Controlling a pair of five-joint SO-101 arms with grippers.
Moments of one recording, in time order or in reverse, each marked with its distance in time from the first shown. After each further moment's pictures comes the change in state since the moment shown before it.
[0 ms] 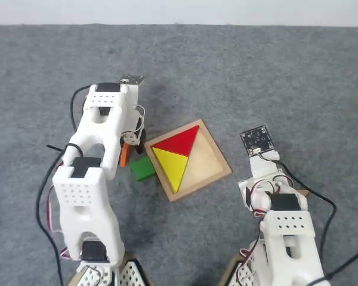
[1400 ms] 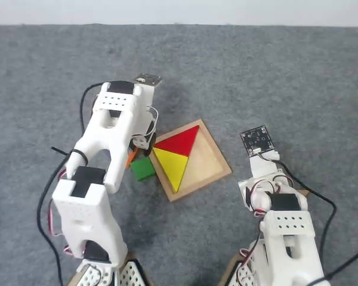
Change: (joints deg) left arm 5.7 -12.2 6.2 3.9 -0.9; right arm 0.0 0.0 0.0 0.0 0.0
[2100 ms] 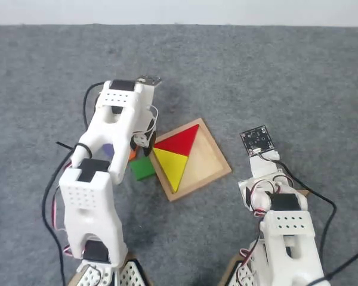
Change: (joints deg) left arm -0.4 10.4 -9.0 2.0 -0.4; right arm 0.0 0.0 0.0 0.0 0.0
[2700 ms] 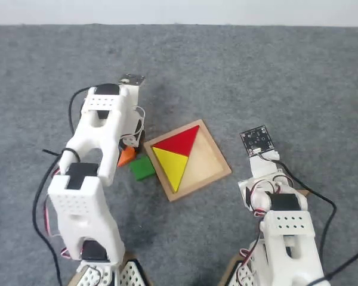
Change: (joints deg) left arm -5.4 -6.8 11.7 -10.1 0.2; right arm 0.0 0.0 0.0 0.0 0.0
